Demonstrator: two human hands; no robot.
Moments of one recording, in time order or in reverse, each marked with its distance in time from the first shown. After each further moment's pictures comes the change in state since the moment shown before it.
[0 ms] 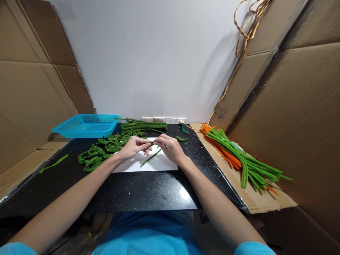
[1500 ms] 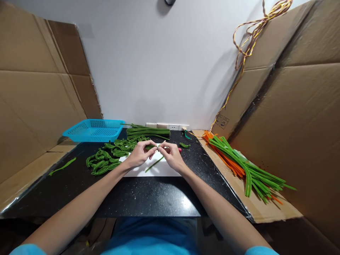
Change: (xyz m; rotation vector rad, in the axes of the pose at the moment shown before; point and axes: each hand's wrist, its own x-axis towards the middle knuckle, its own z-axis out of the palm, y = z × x) left_hand -0.006 0.009 0.014 0.334 0.148 0.216; right_hand 0.008 -0.029 0.010 0.554 0.009 0.535
